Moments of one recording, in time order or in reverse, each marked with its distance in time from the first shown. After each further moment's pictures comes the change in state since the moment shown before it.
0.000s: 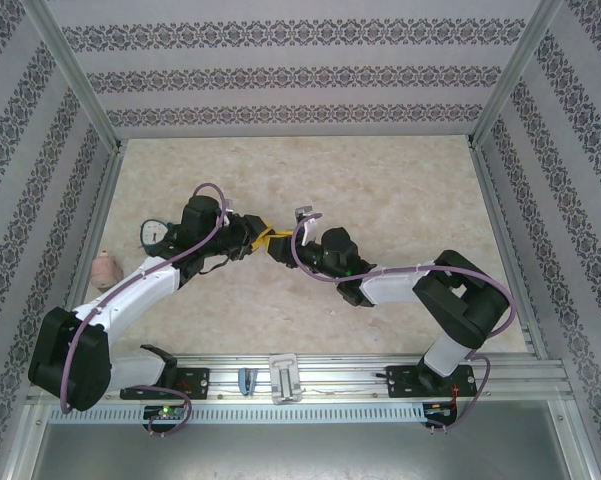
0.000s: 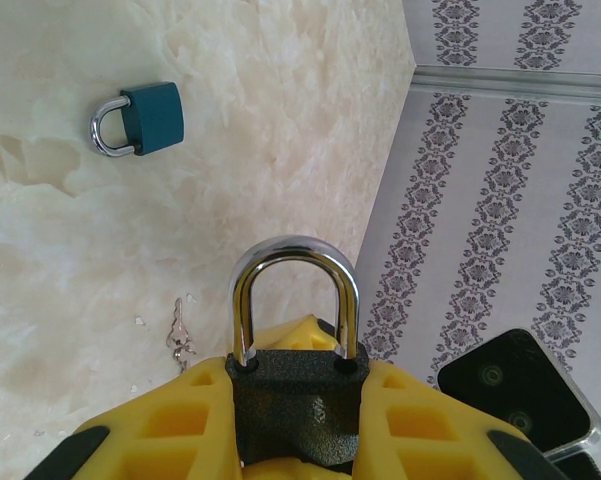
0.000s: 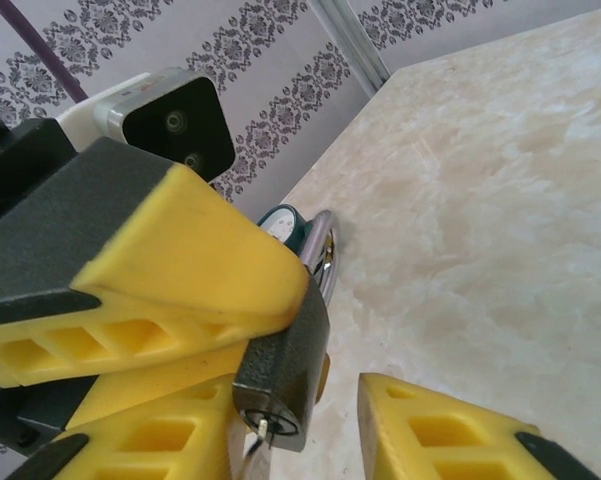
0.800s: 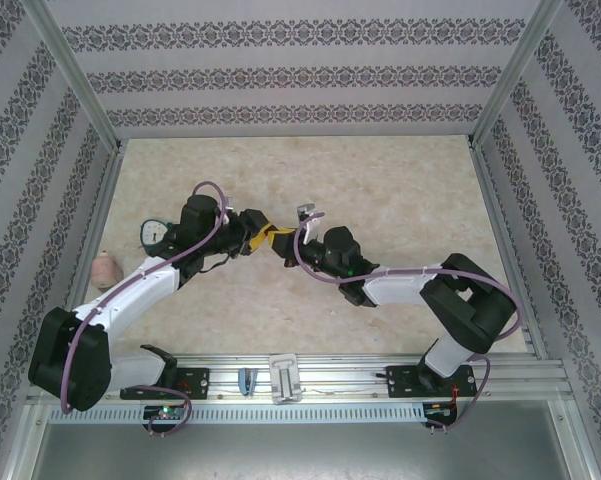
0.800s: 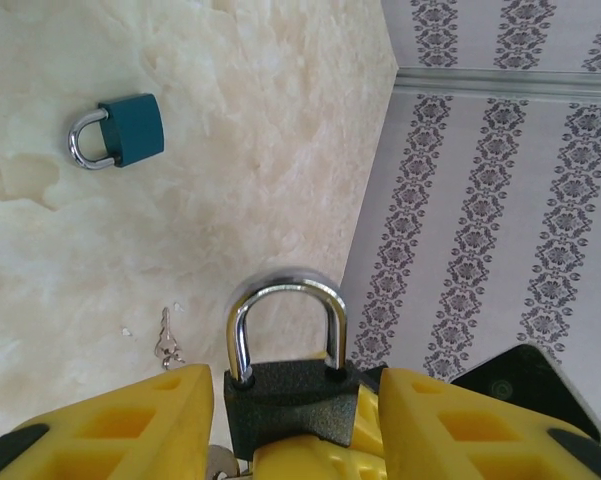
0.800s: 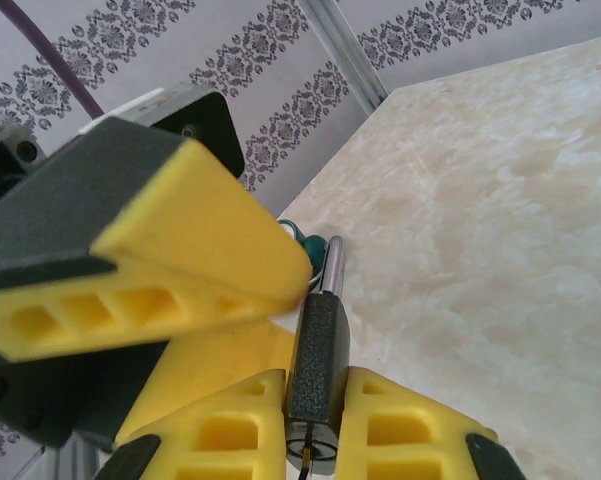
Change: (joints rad) left arm 0.011 -0.007 -0.004 0.036 0.003 0.011; right arm -0.003 -0.053 -0.013 -0.028 0.022 -0.026
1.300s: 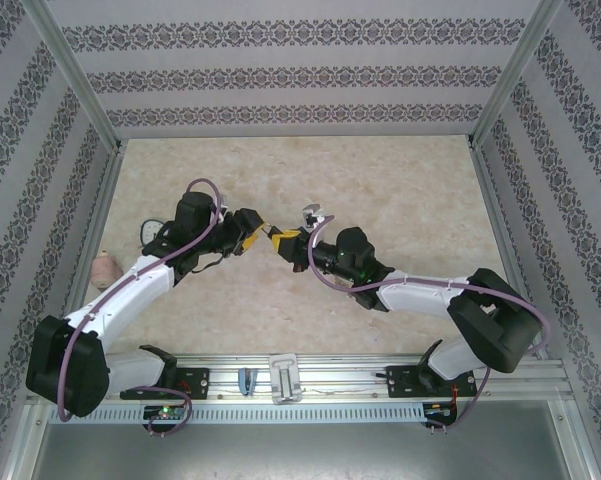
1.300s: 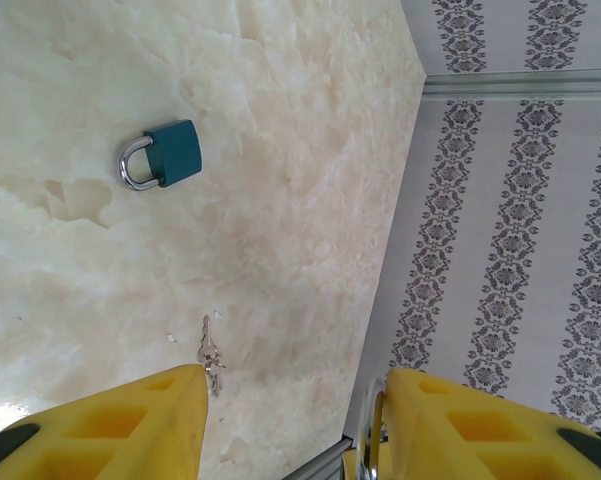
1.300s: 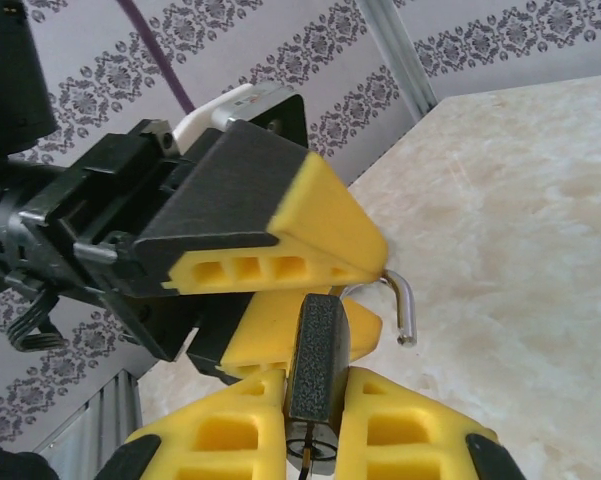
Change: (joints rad) left arm 0.022 -0.024 0.048 -0.152 -0.026 0.114; right arm -0.007 -0.142 -0.042 -0.059 -0.106 -0.052
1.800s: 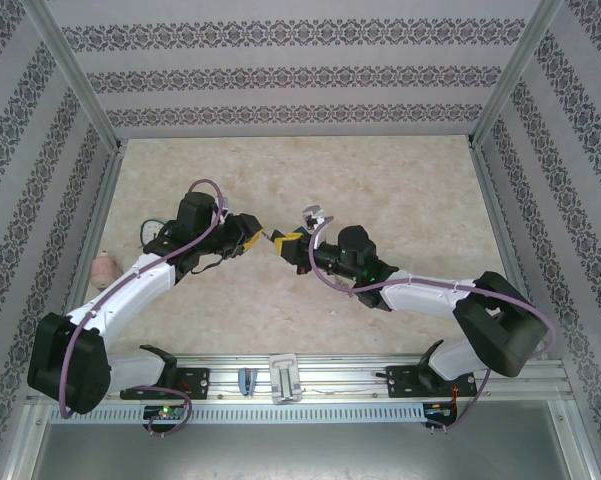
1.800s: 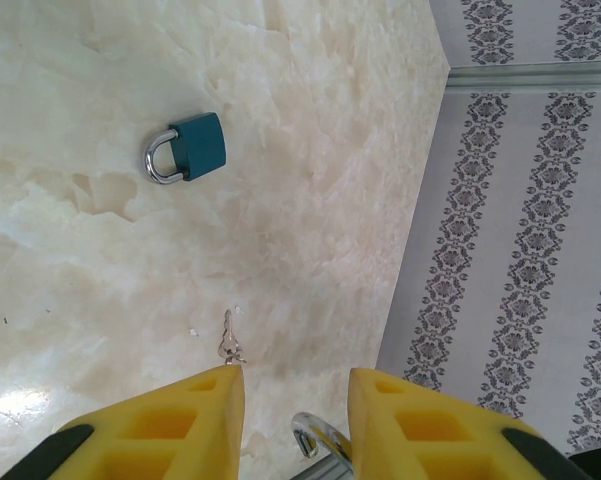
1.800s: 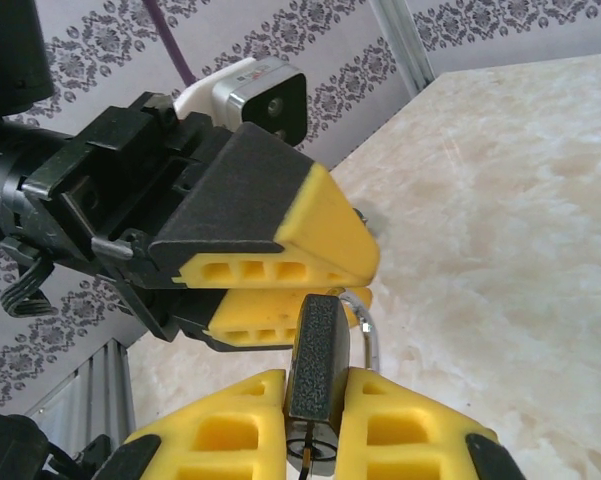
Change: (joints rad) left arm 0.000 0.014 0.008 -0.040 0.000 0.026; right arm -0.027 -0.034 -0.003 -0.090 -0.034 -0.050
